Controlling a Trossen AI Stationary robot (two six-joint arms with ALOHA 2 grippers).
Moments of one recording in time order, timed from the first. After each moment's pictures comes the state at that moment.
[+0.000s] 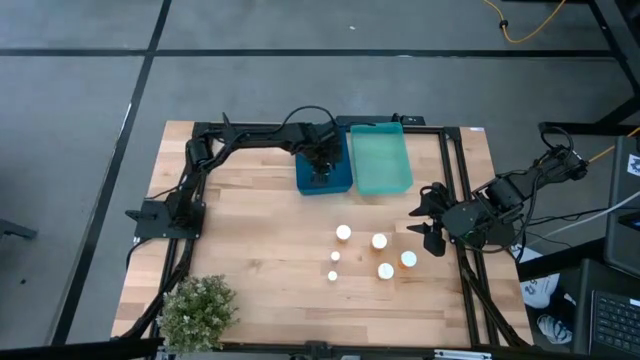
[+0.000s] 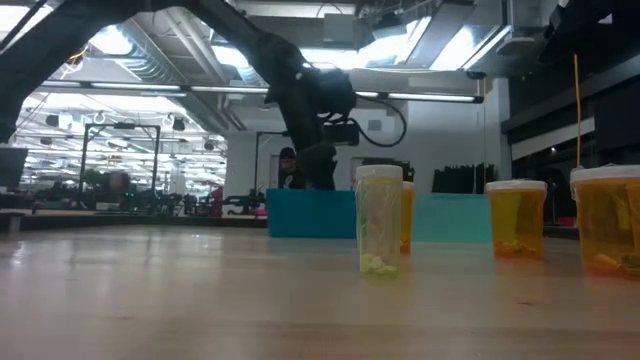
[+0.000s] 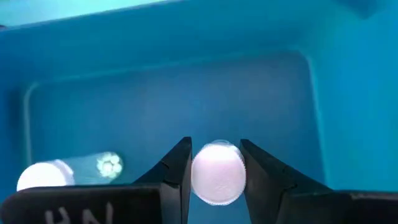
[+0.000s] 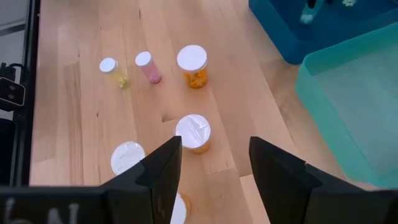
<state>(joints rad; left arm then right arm) 0.42 2.10 1.62 -0.64 0.07 0.40 0.50 0.88 0.92 -0.96 0.39 0.68</state>
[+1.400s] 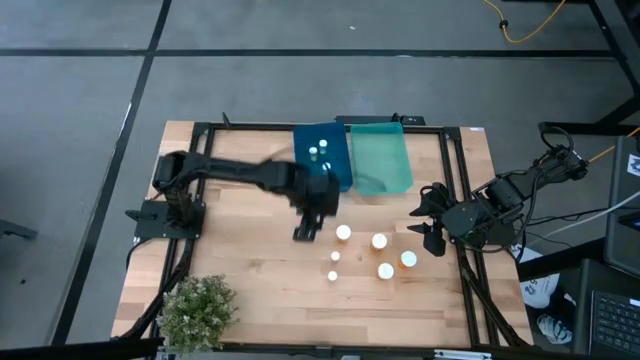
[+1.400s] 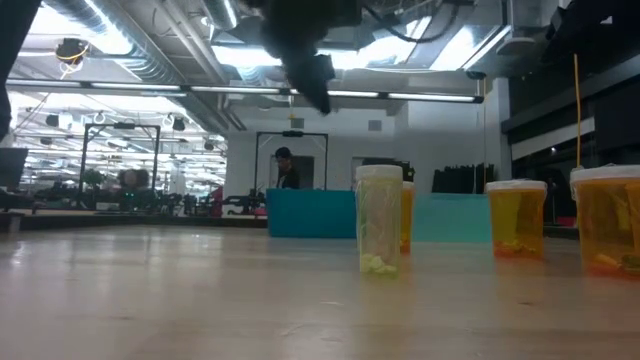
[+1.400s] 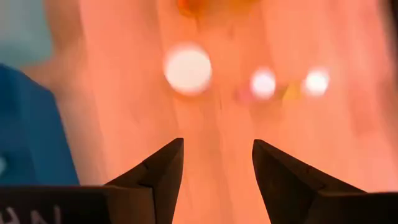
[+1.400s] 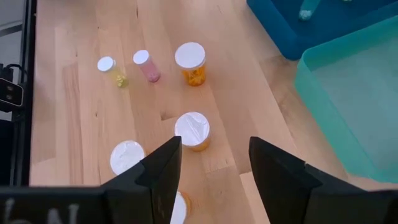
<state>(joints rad) -0.01 1.84 1.62 -0.92 0.15 0.11 0.50 0.88 0.92 -0.97 0.39 0.70</state>
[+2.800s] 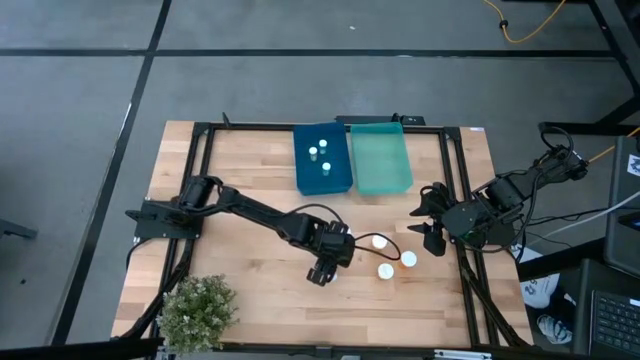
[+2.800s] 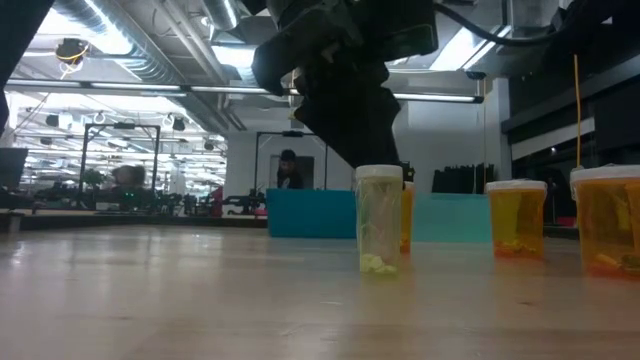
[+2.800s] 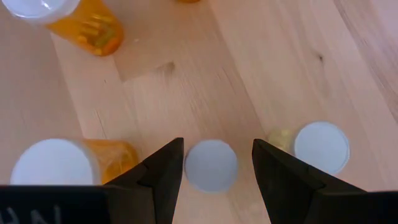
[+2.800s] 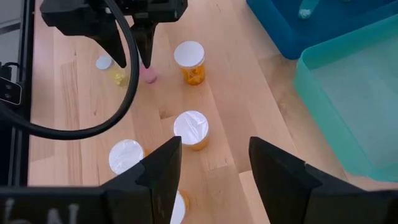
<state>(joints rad) -0.23 2.10 1.62 -0.59 -0.02 0.15 0.50 0.88 0.92 -0.98 0.39 0.70</state>
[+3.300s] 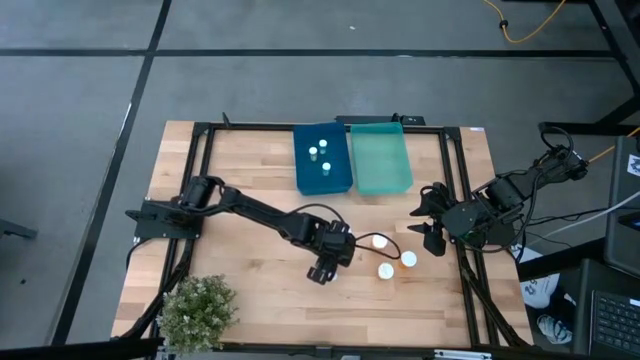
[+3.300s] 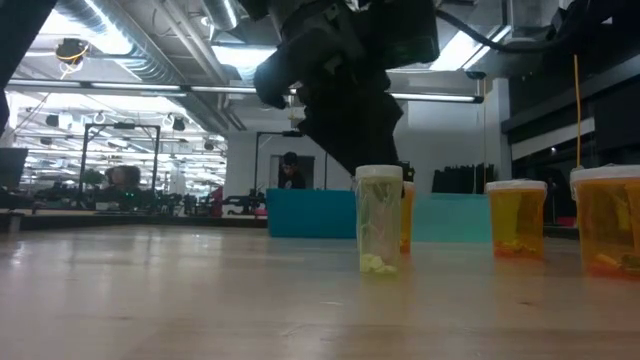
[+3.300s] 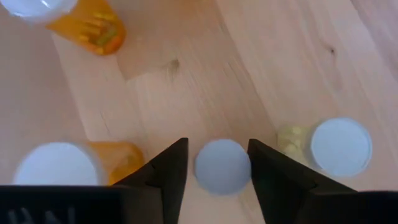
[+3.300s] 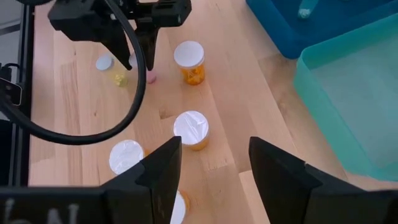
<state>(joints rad) -0.22 2.11 1.62 -0.59 -0.02 0.19 0.50 0.88 0.92 -0.98 0.39 0.70</state>
